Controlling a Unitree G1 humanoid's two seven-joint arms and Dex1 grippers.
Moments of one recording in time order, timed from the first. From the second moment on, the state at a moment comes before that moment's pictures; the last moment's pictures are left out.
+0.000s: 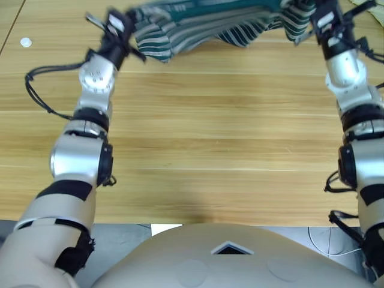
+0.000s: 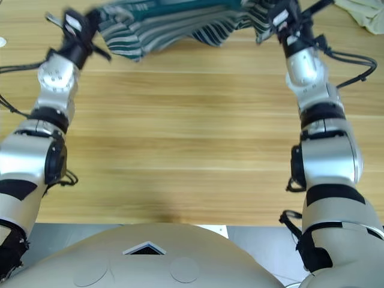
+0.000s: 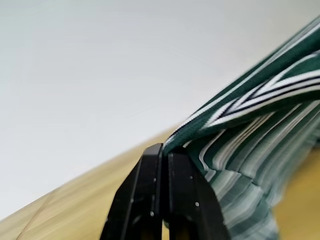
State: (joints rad) left arm -0.80 0.40 -0.15 1.26 0.01 -0.78 -0.38; right arm -0.80 -0.61 0.22 1.13 -0.27 -0.89 -0.03
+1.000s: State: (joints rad) left arm 0.32 0.66 -0.26 0.27 -0.11 -0.81 -0.80; right arm 0.38 -0.95 0.11 0.15 -0.18 -0.78 0.46
